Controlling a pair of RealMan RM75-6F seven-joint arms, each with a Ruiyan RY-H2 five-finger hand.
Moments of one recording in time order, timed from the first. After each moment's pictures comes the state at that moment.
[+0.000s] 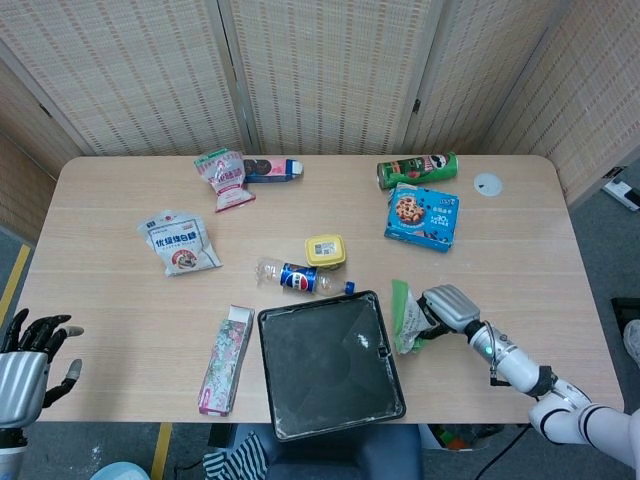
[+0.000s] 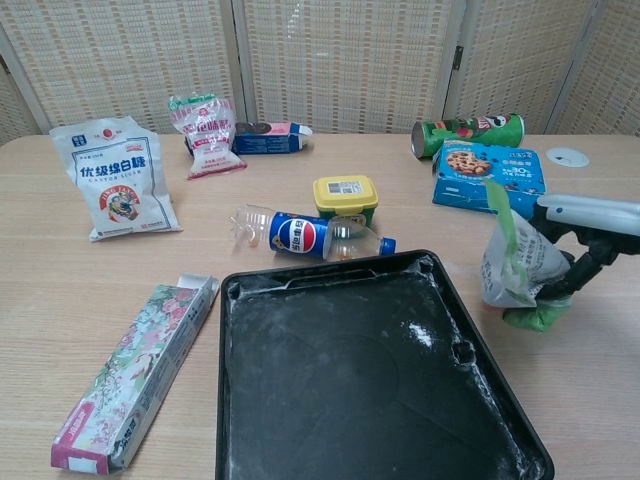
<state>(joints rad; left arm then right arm) -0.04 -1.12 -0.03 -1.70 1.58 1.57 0.20 0.64 -1.48 -0.05 -1.07 -1.66 0.90 0.64</state>
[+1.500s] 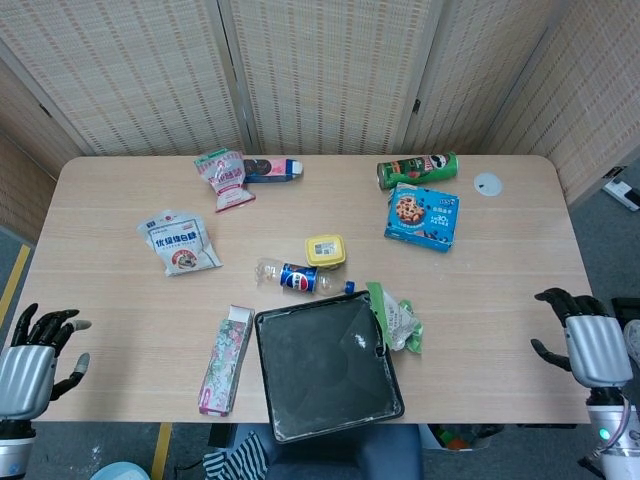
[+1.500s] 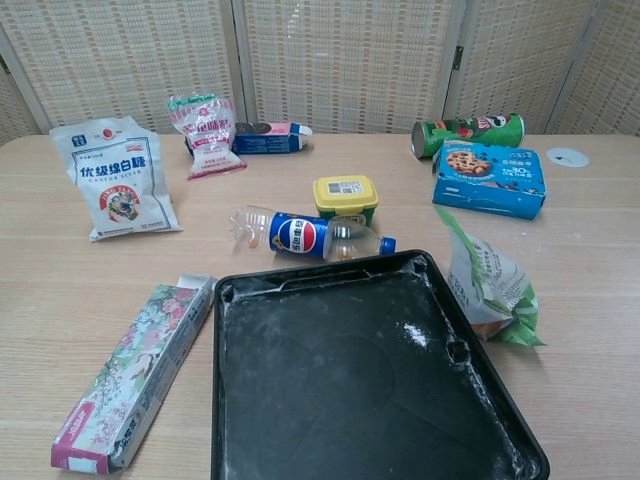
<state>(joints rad) -0.06 -1.17 -0.04 -1.64 1.58 1.56 0.15 0.16 -1.13 -0.03 -1.63 -1.39 1.56 -0.07</state>
